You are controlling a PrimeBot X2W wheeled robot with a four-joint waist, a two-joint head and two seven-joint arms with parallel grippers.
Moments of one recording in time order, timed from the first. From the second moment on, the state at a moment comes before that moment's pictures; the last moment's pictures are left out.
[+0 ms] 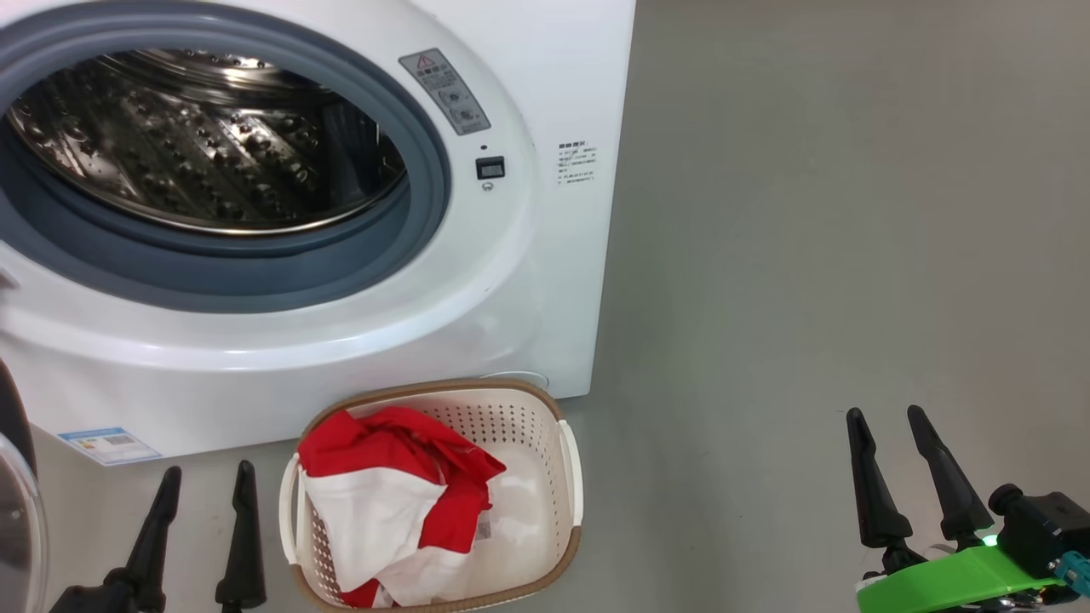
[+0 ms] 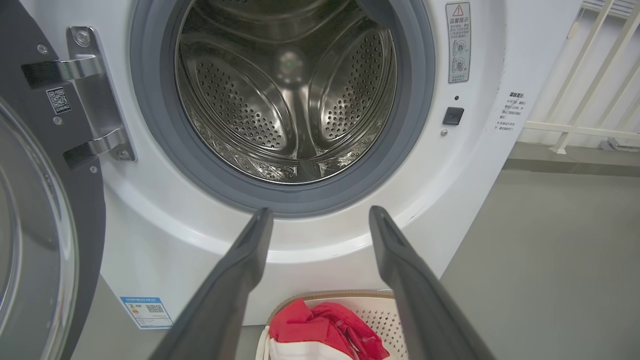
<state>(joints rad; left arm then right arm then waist) 0.02 0.05 0.15 0.13 -0.21 -0.13 -0.26 0.04 -0.04 -0.04 0.14 0.40 0.12 -0.26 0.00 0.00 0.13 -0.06</state>
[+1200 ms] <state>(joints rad) 0.04 0.05 0.13 0.11 -0.21 -0.13 -0.26 0.08 -0.04 -0.05 0.15 0.38 0.12 -0.26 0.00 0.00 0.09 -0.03</state>
